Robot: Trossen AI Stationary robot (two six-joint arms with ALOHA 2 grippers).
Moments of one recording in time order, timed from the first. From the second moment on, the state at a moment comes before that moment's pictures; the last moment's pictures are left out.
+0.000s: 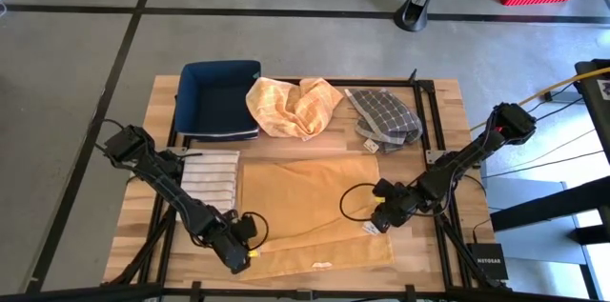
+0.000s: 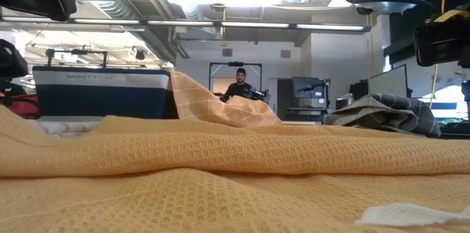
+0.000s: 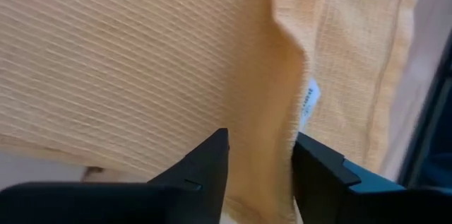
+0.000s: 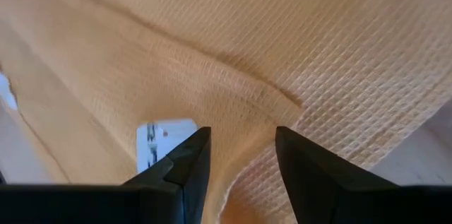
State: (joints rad) left arm -0.76 1.72 0.96 -0.38 -0.19 -1.17; right arm 0.65 1.31 0.55 -0.37 0.19 1.38
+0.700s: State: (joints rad) left arm -0.76 1.80 0.96 -0.29 -0.22 -1.31; right arm 0.65 1.38 0.55 -0.36 0.16 1.52
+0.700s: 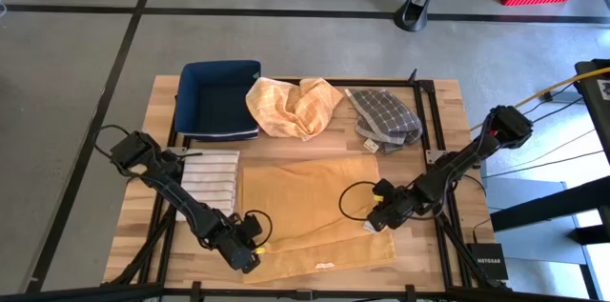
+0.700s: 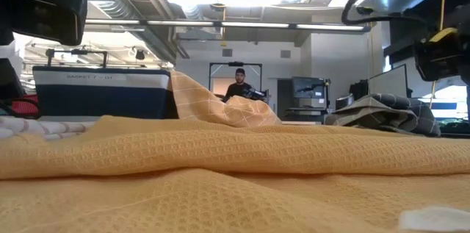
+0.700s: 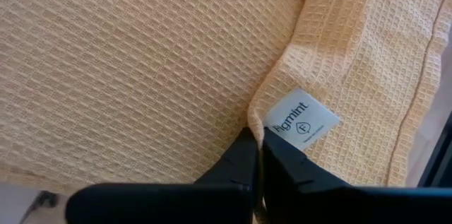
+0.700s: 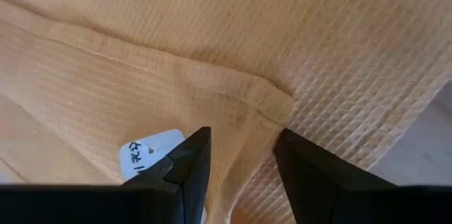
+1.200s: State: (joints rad) left arm -0.76 1.80 0.96 -0.28 -0.23 -1.31; right arm 0.65 1.42 0.65 -0.48 0.16 1.41
